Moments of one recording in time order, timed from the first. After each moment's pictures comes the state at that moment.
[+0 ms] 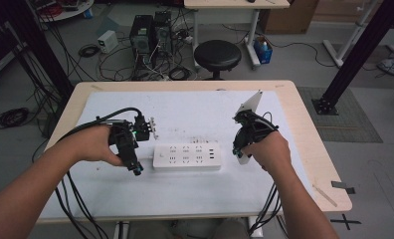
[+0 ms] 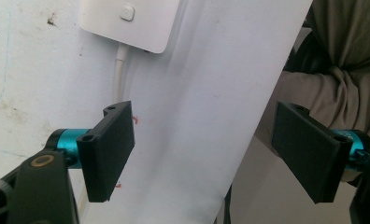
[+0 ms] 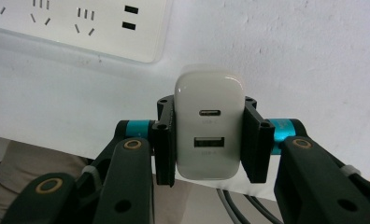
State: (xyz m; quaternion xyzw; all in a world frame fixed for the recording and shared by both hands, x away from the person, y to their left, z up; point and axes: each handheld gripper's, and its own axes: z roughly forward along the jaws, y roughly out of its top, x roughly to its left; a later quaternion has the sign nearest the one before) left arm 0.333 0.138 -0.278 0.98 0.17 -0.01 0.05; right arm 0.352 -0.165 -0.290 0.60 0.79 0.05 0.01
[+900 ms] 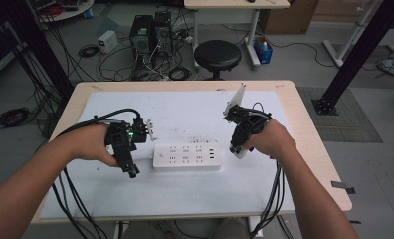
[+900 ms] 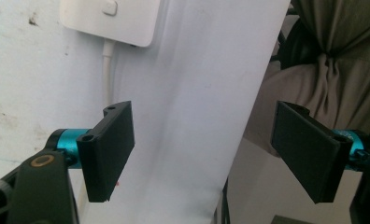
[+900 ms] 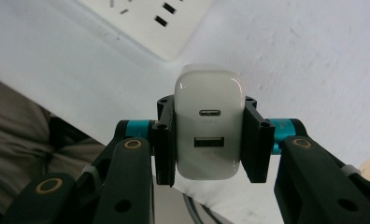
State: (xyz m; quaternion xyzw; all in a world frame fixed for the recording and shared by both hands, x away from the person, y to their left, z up) left arm 0.332 0.145 -0.276 0.99 0.14 -0.03 0.03; right arm 0.362 -0.150 -0.276 0.44 0.90 0.04 0.02
